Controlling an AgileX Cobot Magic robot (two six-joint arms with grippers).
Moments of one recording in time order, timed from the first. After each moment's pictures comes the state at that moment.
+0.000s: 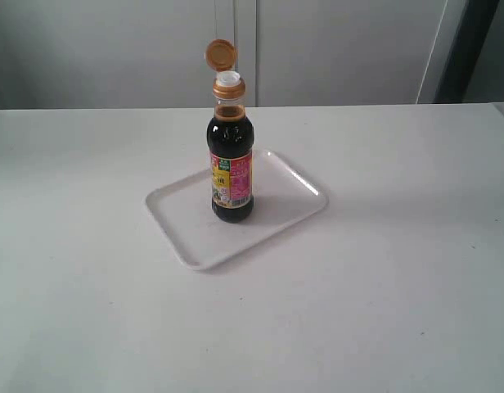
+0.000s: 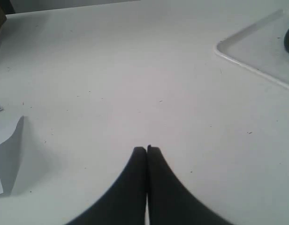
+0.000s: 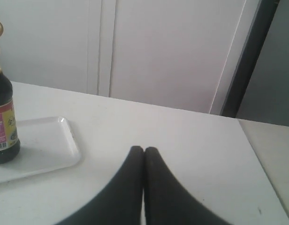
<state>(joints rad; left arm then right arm) -0.07 0.01 0.02 -0.10 0.40 0.15 0.11 0.27 -0.32 0.01 0.25 -0.09</state>
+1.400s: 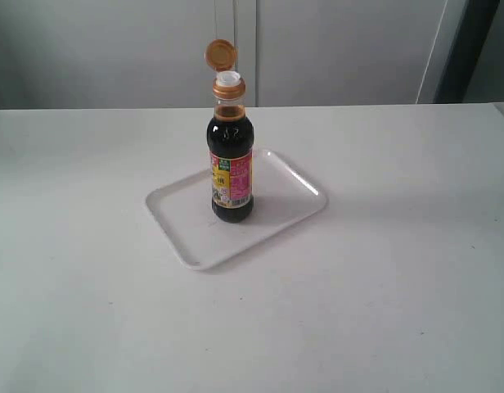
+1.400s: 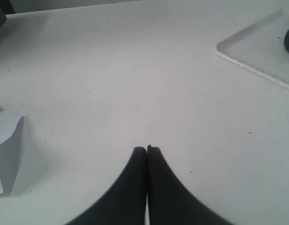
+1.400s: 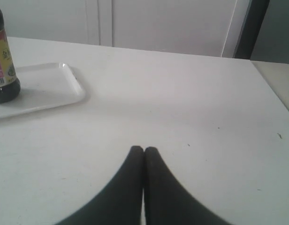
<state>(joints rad) -0.07 0.01 0.02 -0.10 0.40 0.15 0.11 0.01 -0.01 -0.03 0.30 -0.01</state>
